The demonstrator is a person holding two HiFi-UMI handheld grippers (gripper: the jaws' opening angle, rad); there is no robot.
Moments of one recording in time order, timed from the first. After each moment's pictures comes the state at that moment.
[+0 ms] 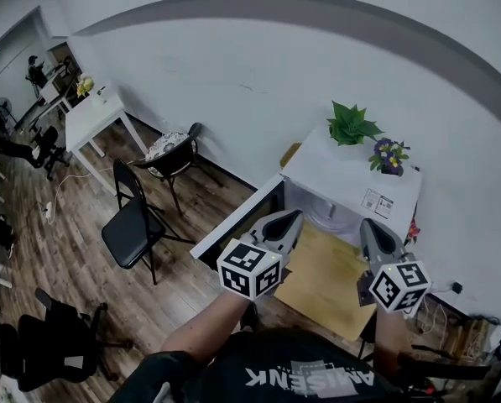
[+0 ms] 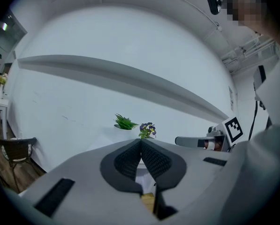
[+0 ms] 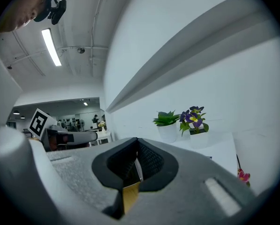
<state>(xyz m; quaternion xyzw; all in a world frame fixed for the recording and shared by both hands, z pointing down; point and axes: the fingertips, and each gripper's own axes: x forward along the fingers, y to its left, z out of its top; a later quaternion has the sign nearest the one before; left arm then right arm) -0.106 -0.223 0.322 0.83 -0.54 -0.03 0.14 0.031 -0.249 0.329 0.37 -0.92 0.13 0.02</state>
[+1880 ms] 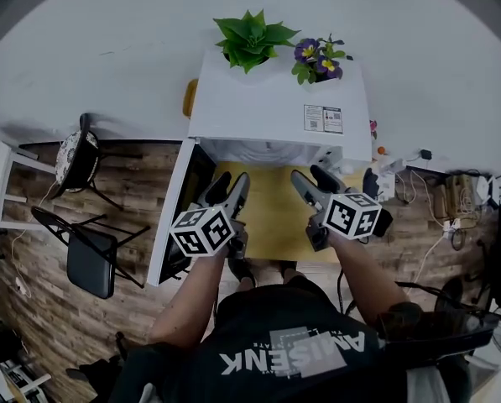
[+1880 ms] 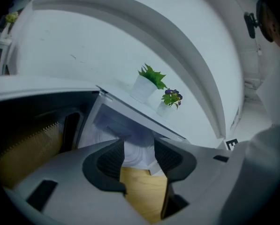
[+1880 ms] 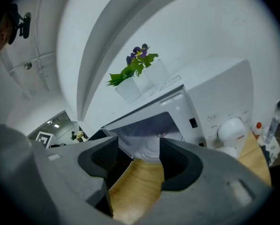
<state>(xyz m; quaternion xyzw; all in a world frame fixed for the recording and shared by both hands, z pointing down) -0.126 -0.307 0.501 0.81 -0.46 0.00 0.35 0.025 -0.298 0.505 0.47 -0.80 0.36 -0.02</state>
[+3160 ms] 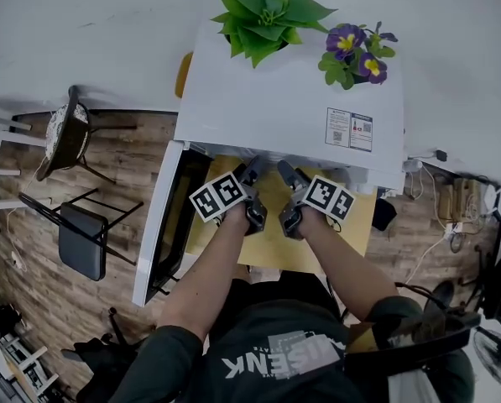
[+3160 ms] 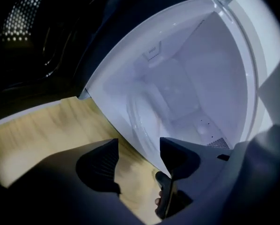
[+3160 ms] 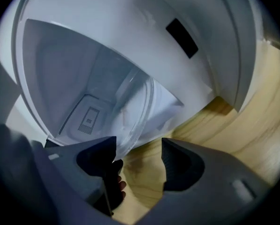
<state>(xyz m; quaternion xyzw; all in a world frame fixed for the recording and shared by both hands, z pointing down) -0.095 -0.384 0.689 0.66 -0.48 -0.03 0.58 0.004 -0.367 0.682 0.49 -0.63 0.60 -0.06</state>
